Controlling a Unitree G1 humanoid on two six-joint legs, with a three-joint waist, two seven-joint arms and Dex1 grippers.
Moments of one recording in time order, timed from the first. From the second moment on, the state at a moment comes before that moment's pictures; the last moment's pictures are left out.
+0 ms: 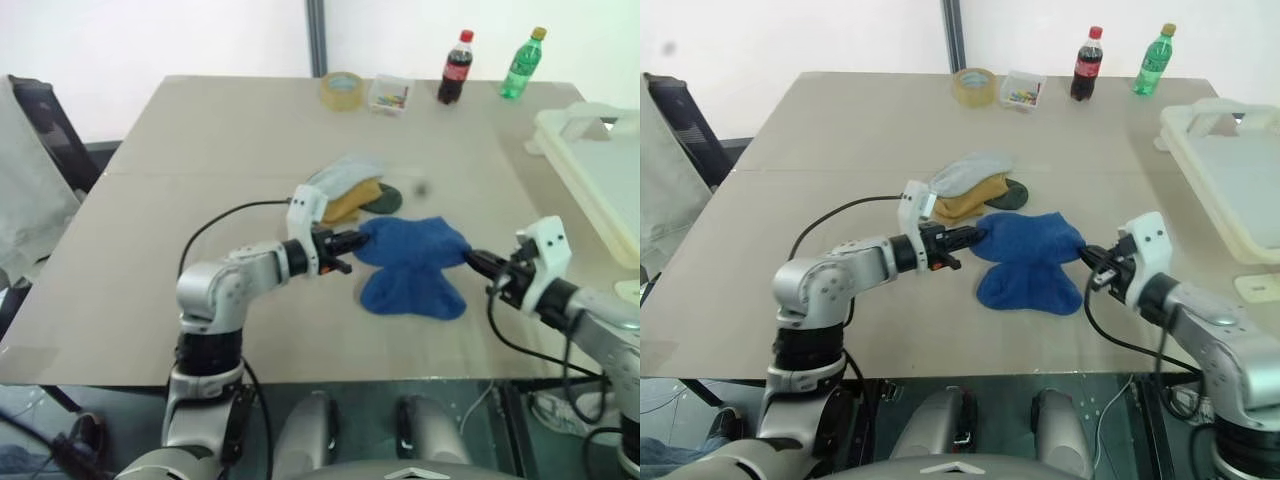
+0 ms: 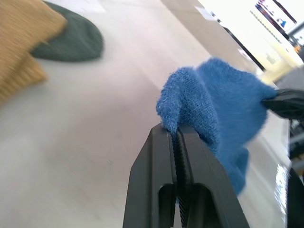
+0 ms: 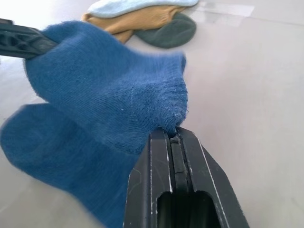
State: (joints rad) left arm -0.50 0.26 0.08 -0.27 -0.62 1.19 -0.52; right arm -0.04 -0.59 -0.35 -0.69 0.70 1.04 0.50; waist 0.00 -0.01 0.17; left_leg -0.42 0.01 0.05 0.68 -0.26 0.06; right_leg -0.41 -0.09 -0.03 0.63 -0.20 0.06
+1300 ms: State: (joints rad) left arm -0.17 0.27 -0.05 -0.58 -0.71 1.21 -0.28; right arm 0.07 -0.65 -0.30 -0.70 0.78 1.11 0.37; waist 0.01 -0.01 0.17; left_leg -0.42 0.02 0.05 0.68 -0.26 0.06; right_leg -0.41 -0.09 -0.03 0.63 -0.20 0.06
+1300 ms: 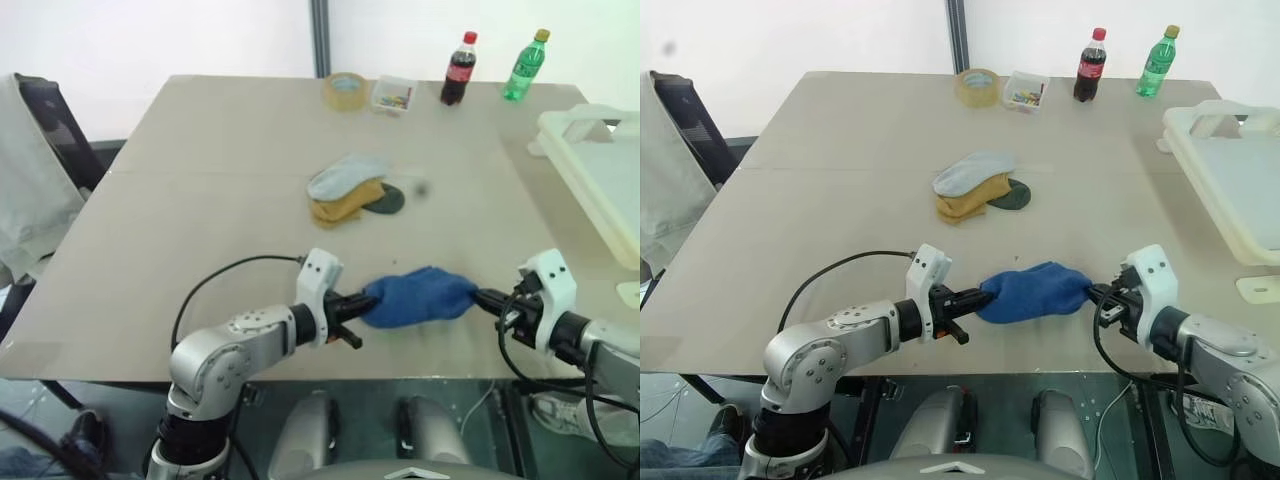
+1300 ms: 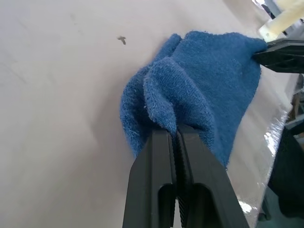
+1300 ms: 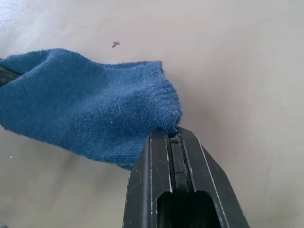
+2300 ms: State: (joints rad) left arm -0.17 0.32 -0.15 -0.53 -0.61 1.10 -0.28; right arm 0.10 -0.61 -0.13 -0.60 0.58 0.92 0.38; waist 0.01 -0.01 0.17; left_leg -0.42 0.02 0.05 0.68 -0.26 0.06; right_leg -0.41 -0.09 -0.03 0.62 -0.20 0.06
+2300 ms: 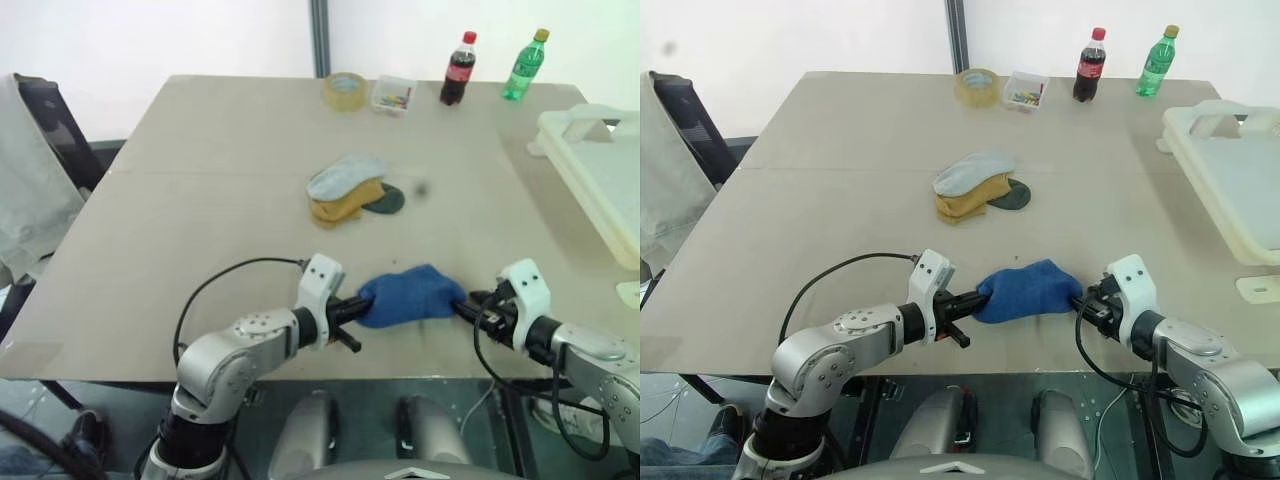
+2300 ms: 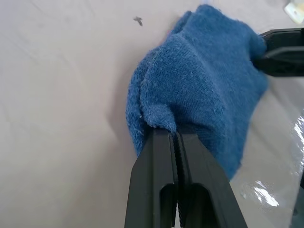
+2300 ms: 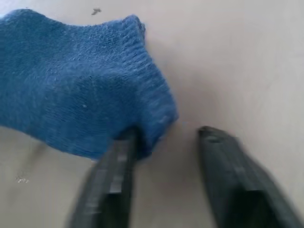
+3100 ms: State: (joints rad) left arm -0.29 0.25 -0.17 -0.34 -0.53 1.00 -0.34; right arm 0.06 -0.22 0.23 -0.33 -0.05 0.25 0.13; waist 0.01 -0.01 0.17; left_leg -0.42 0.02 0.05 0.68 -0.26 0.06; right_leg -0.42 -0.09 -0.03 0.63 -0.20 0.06
